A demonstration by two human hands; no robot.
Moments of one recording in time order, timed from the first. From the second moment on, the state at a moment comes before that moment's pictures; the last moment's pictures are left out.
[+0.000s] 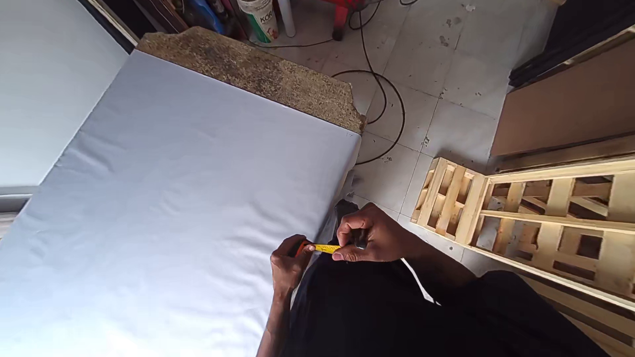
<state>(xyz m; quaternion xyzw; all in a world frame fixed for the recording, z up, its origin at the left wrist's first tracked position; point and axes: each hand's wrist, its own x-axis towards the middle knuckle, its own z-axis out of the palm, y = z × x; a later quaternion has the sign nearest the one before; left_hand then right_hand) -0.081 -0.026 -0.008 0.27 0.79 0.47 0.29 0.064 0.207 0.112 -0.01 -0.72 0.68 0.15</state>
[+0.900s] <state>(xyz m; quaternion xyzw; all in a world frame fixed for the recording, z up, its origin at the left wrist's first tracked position) -0.591 0.362 -0.154 0.46 0.84 -0.16 0.25 0.021 0.474 -0.104 -0.60 -0.40 0.63 0.29</state>
